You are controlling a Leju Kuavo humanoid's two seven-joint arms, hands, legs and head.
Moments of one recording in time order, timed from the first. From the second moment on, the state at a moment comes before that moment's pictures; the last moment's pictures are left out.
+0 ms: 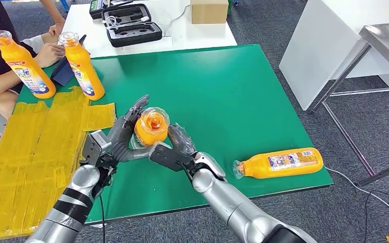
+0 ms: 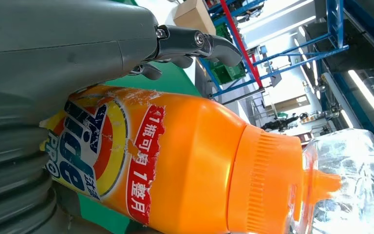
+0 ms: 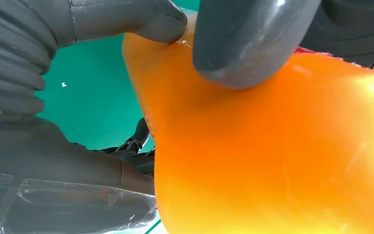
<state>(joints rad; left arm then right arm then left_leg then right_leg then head) -0.42 0.00 -0.36 -1.14 0.00 -0.09 -0.46 -0.57 0.25 0.67 -0.75 0.35 -0.26 -0.43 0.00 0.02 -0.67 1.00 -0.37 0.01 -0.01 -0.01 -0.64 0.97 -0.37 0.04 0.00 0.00</state>
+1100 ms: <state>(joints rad) -0.41 0.00 -0.36 -1.14 -0.02 -0.07 -0.46 -0.57 0.25 0.67 -0.75 0.33 -0.27 -0.42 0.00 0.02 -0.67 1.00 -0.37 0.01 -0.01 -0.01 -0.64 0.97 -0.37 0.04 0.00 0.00</state>
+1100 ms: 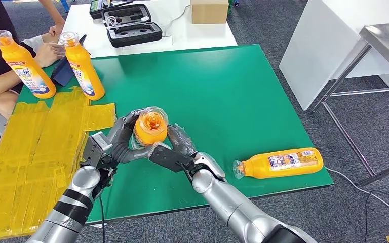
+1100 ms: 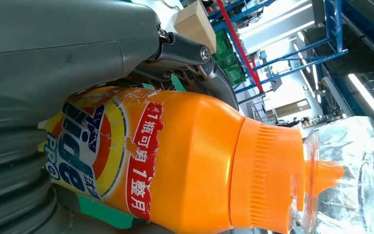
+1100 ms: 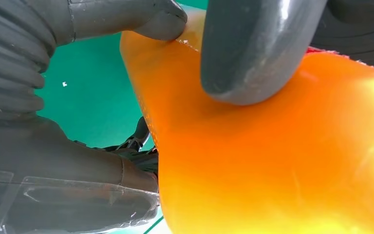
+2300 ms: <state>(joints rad) -0.51 0.05 -0.25 -1.09 -0.47 0.42 -0.36 -0.47 0.20 0.57 -1.01 0.32 -0.42 -0.44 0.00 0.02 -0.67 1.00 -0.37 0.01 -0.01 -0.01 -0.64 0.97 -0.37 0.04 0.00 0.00</state>
